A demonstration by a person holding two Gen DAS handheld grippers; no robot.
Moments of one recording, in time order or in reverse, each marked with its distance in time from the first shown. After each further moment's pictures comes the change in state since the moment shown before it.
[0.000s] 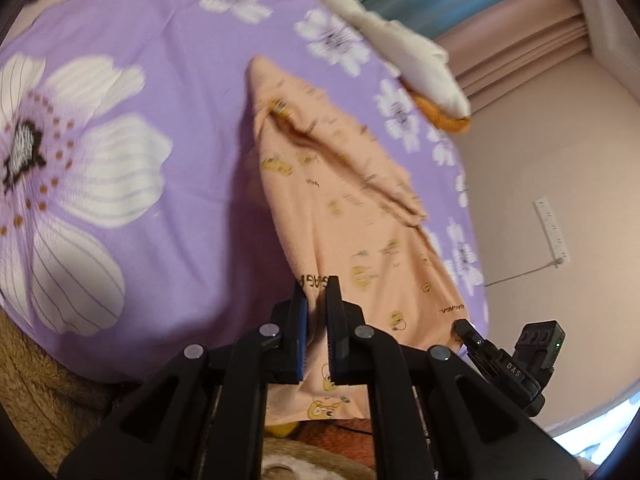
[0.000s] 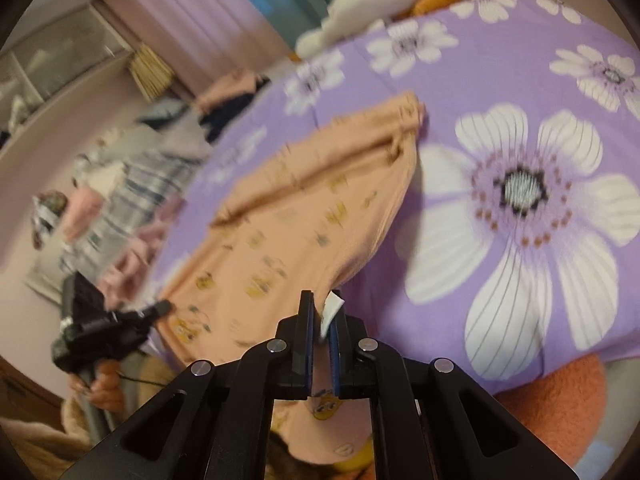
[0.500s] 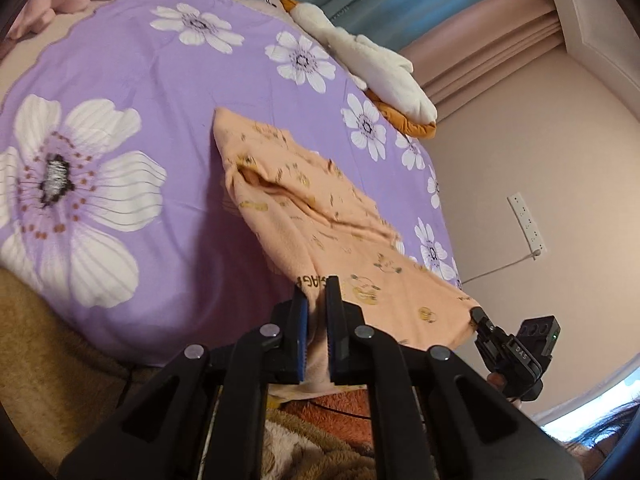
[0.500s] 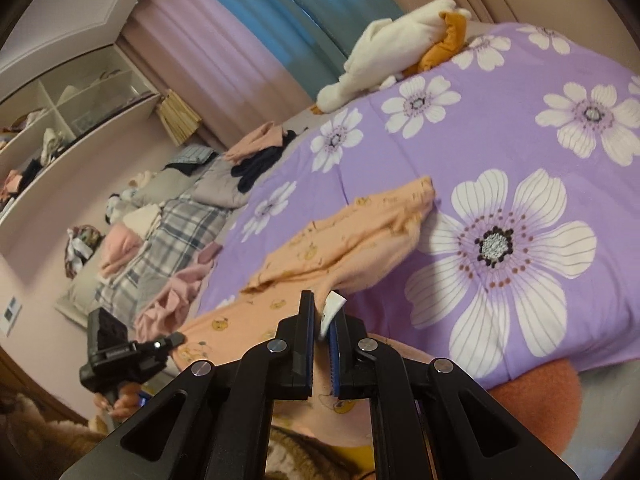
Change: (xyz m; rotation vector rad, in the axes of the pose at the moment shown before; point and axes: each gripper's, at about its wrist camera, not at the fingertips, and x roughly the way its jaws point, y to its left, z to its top) left arm -0.064 -0.027 -0.010 0.045 -0.022 -0.041; right arm -0.073 0.015 0.009 0.007 -0.133 0.064
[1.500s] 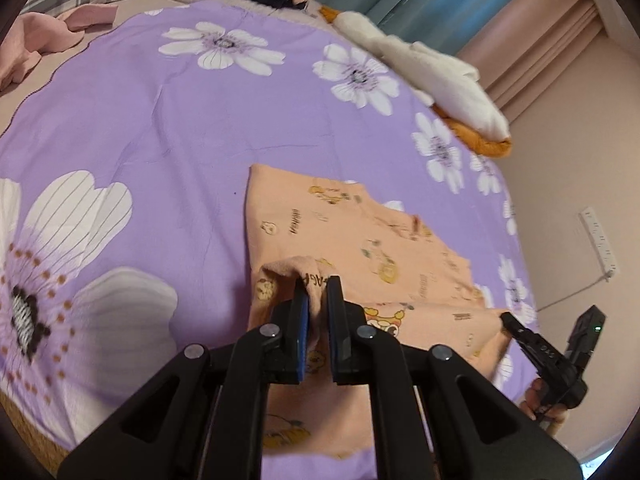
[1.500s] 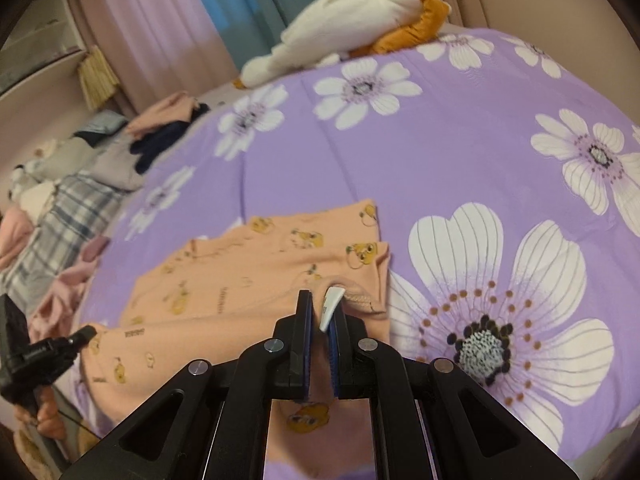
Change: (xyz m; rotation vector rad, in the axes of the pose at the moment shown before) left arm 0.115 0.038 0.087 0.041 -0.057 0.264; right arm 0.140 -0.047 0.055 -0.069 0.091 -0.350
